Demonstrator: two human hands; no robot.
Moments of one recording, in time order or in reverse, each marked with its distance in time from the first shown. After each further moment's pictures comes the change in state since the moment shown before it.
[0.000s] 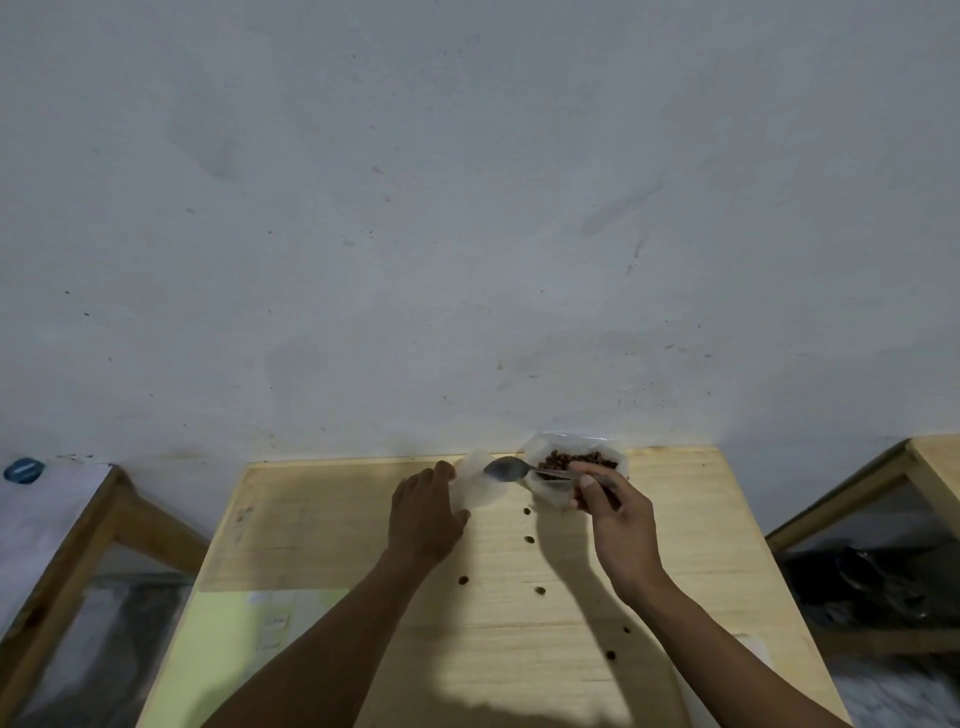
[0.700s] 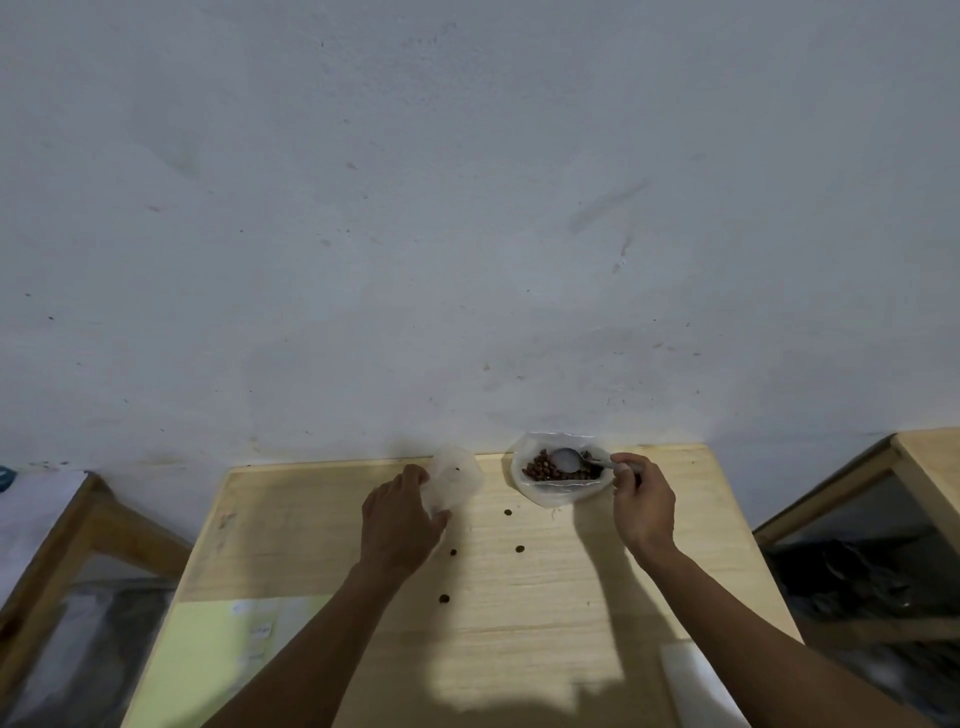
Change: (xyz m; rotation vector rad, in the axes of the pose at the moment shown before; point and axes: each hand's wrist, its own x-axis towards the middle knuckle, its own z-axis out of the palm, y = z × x) left_hand -0.006 -0.006 -0.012 -0.057 0.069 -0.050; right_hand 0.061 0.053 -0.038 -0.355 0.235 0.027
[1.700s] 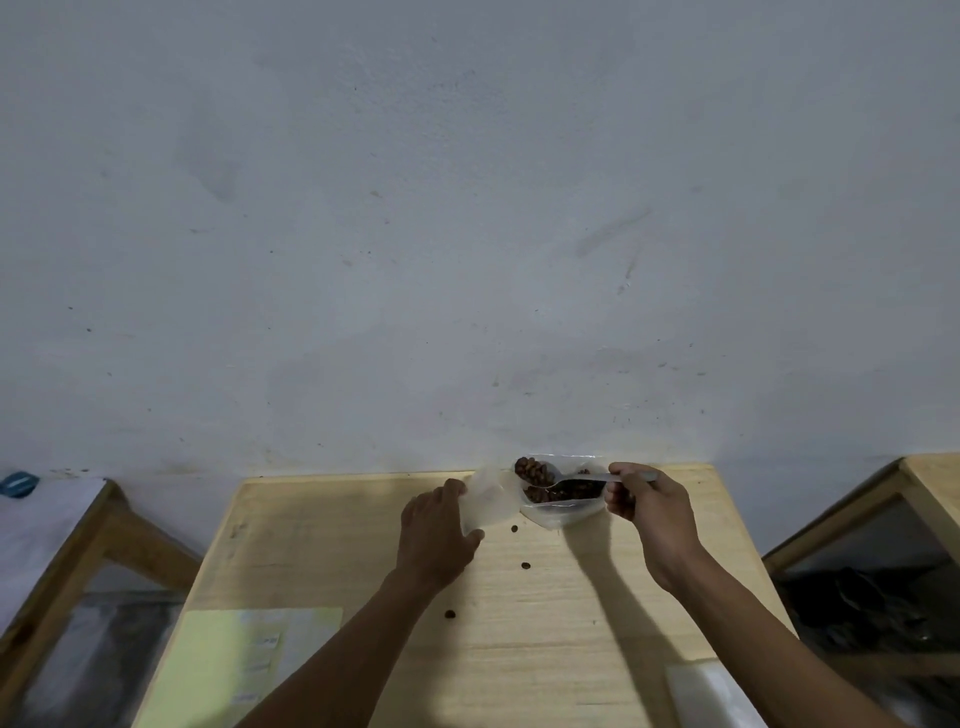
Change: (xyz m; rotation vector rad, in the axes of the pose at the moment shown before) left_hand -0.002 0.022 0.016 0.015 -0.069 0.091; right_hand -0.022 -0.073 -0.030 0.496 -0.183 0.289
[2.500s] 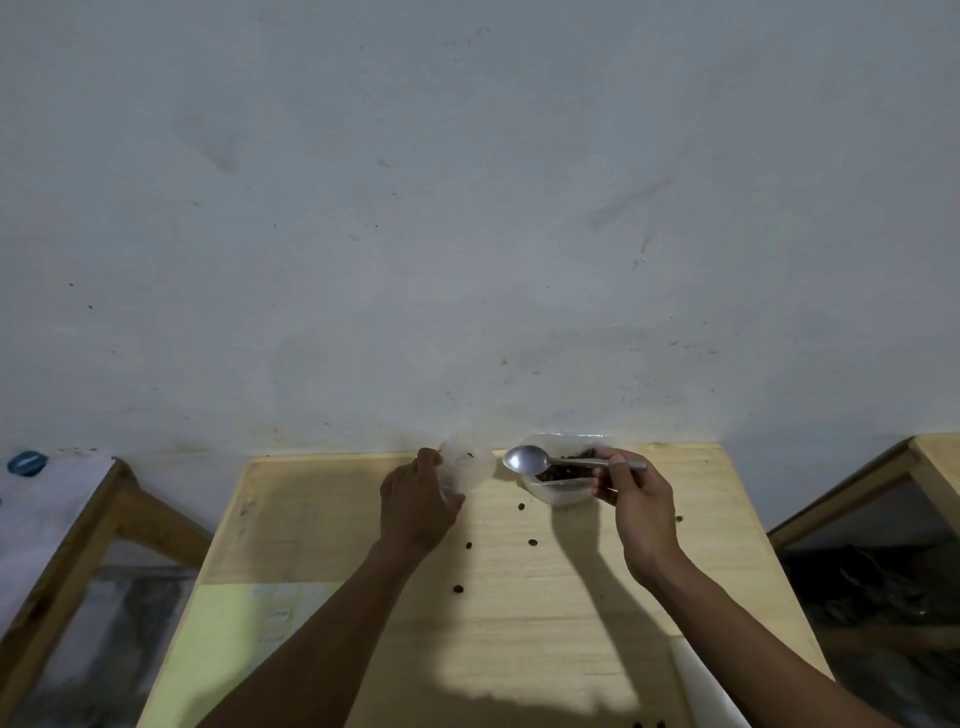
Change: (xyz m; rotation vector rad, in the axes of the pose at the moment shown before) left_hand 0.006 -0.021 -0.017 -0.055 0.109 -0.098; right_hand -0.019 0.027 0.022 0.014 -0.004 -0.129
